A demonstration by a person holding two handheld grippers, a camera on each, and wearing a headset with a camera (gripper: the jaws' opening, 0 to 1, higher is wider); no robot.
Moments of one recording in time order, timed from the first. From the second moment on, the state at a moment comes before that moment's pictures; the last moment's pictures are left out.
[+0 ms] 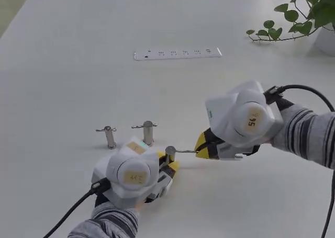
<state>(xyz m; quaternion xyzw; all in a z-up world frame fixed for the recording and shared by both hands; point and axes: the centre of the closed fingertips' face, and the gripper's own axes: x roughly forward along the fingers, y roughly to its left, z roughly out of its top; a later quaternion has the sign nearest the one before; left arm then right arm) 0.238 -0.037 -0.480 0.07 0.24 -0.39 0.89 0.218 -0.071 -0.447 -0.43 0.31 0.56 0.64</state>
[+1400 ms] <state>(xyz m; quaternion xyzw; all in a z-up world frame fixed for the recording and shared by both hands) 0.237 -0.037 -0.480 0.09 0.23 -0.40 0.88 0.222 -0.050 -0.447 -0.42 0.30 0.57 0.64</state>
